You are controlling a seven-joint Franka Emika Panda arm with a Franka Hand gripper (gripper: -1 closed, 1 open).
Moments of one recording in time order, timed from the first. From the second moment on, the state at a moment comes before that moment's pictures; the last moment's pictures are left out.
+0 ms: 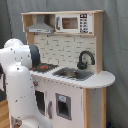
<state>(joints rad) -1.60 -0.12 2.43 -2.23 -0.44 2.47 -0.61</state>
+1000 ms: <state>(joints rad) -1.60 -0.12 2.47 -2.30 -0.44 2.50 -0.40</state>
